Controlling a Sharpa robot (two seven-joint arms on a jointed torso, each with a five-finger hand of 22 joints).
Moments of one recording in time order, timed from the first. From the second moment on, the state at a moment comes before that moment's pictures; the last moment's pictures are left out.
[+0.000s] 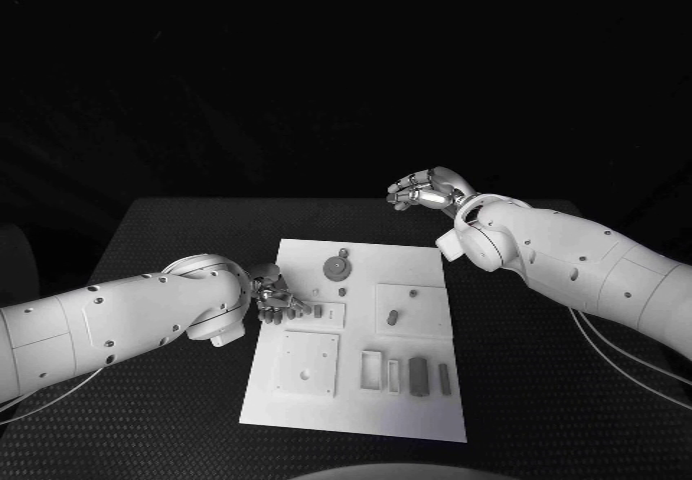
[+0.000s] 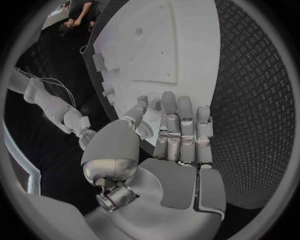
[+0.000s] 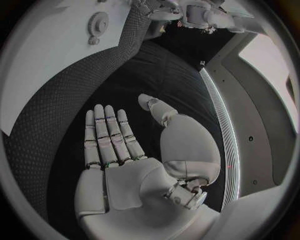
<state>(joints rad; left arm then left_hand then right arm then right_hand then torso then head) 1.25 -0.73 -0.24 1.40 -0.99 -0.05 -0.43 0.88 -0.03 0.36 -0.08 0.06 1.07 0.07 0.15 0.85 1.32 -0.03 0.59 0.60 1.04 -0.07 1.11 0.40 0.02 0.66 -0.06 1.00 1.10 1.16 -0.56 0.08 1.00 -0.65 -0.22 0.18 1.00 -0.13 0.57 -0.23 0.39 0.75 0.20 0.29 0.41 0.91 0.20 0.24 0.07 0.78 0.19 0.42 0.34 0.19 0.51 0.23 0.34 0.98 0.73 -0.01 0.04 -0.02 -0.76</state>
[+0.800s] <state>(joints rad) 1.25 -0.73 -0.23 1.39 -0.99 -0.04 -0.41 1.00 0.05 0.37 -0.22 0.05 1.07 0.07 0.15 0.83 1.33 -0.04 0.59 0.60 1.04 -0.07 1.11 0.40 0.02 0.66 -0.06 1.00 1.09 1.16 -0.56 0.08 1.00 -0.65 -0.22 0.18 1.00 -0.13 0.56 -0.22 0.39 0.75 0.20 0.29 0.41 0.91 0.20 0.24 0.07 0.78 0.19 0.42 0.34 0.19 0.51 0.23 0.34 0.98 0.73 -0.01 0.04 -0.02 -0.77</state>
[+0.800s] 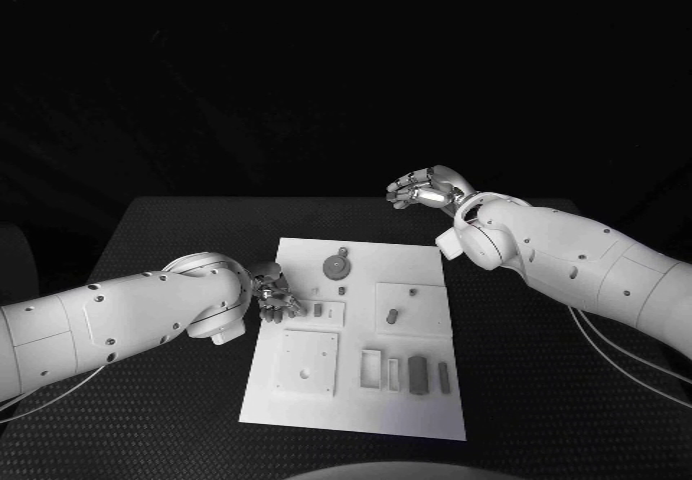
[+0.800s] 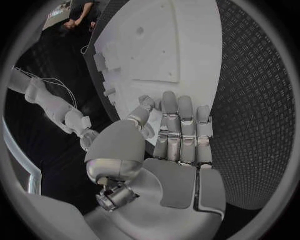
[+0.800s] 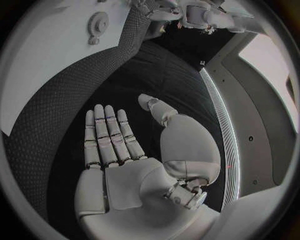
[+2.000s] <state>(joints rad) 1.25 -0.74 -0.23 1.41 -0.95 -0.07 -0.42 1.04 0.03 0.49 -0.17 0.05 1.10 0.07 0.19 0.84 1.35 -0.03 0.58 0.59 1.07 -0.07 1.11 0.40 0.02 0.67 -0.06 1.01 1.07 1.16 -0.56 0.08 1.00 -0.65 -0.22 0.18 1.00 -0.13 0.56 -0.23 0.40 0.75 0.20 0.29 0.41 0.92 0.20 0.24 0.07 0.78 0.19 0.42 0.34 0.19 0.51 0.23 0.34 0.98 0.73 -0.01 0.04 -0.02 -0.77</state>
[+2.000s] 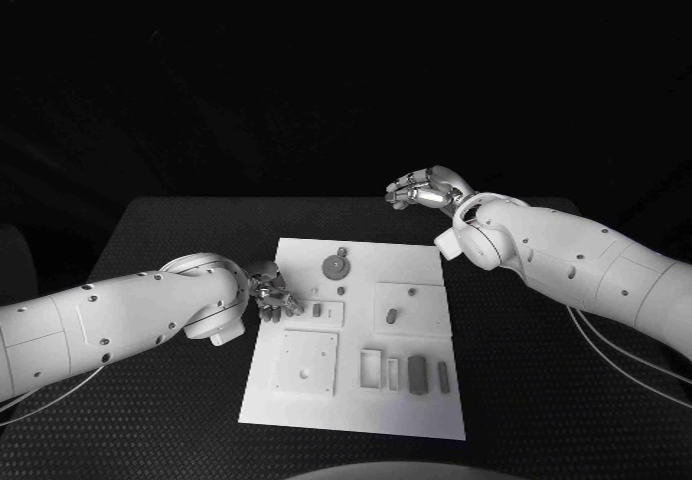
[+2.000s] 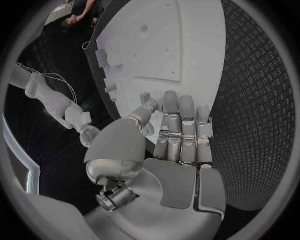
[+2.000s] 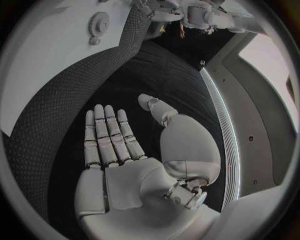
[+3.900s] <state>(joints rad) 1.37 -0.57 -0.23 1.16 -0.75 0.34 -0.55 1.04 0.03 0.48 -0.18 0.08 1.10 0.07 0.21 0.85 1.36 -0.03 0.57 0.59 1.07 -0.07 1.11 0.40 0.02 0.65 -0.06 1.03 1.07 1.16 -0.53 0.08 0.98 -0.65 -0.21 0.18 1.00 -0.13 0.56 -0.23 0.40 0.75 0.20 0.29 0.40 0.92 0.20 0.23 0.07 0.78 0.19 0.42 0.34 0.19 0.51 0.23 0.33 0.98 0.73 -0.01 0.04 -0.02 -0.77</state>
